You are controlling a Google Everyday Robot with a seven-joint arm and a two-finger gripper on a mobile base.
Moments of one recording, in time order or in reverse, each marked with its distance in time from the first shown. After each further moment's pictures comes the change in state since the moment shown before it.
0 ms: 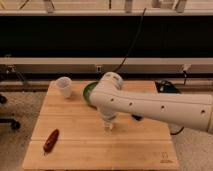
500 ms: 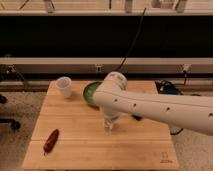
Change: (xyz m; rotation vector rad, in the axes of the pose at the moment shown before) arm 0.019 0.013 -0.008 0.013 -0.003 0.027
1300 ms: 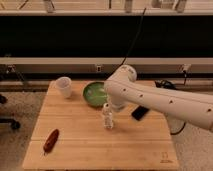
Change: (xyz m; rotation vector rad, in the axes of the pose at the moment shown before) arm 0.023 -0.052 0.021 0.044 -0.040 -0.012
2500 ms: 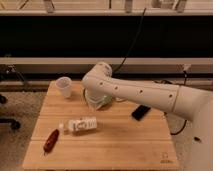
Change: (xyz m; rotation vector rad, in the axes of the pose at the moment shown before) arm -0.093 -0.063 0.023 0.016 -0.118 -0.161
